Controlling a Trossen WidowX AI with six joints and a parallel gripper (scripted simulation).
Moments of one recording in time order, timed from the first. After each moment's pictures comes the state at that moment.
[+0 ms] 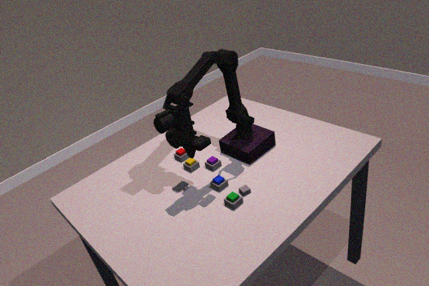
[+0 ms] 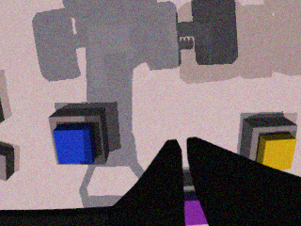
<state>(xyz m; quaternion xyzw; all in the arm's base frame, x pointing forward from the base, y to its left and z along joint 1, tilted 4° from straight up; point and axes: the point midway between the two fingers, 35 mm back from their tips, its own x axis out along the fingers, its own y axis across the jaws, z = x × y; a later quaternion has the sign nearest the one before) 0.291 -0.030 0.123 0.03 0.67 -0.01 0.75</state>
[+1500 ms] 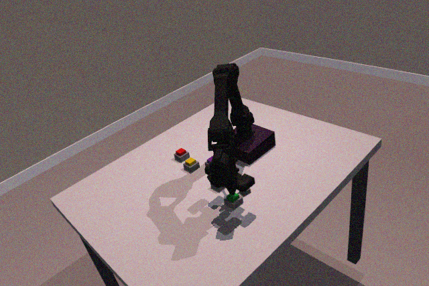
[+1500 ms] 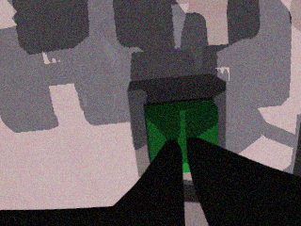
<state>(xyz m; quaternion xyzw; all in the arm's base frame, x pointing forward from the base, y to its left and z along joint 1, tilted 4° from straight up) 0.323 0.165 0.048 0.06 0.67 -0.03 0.74</state>
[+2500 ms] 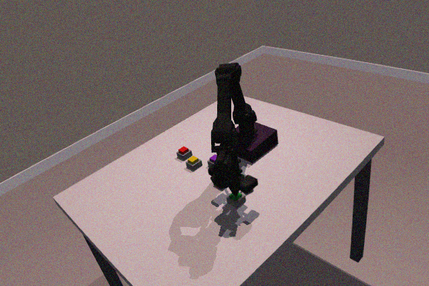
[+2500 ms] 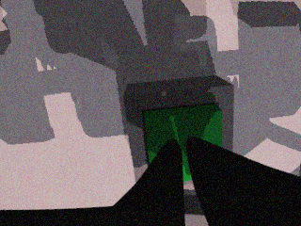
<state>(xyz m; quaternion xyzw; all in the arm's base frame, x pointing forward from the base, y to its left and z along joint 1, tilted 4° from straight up) 0.323 0.165 0.035 0.06 0.67 -0.03 0.74</state>
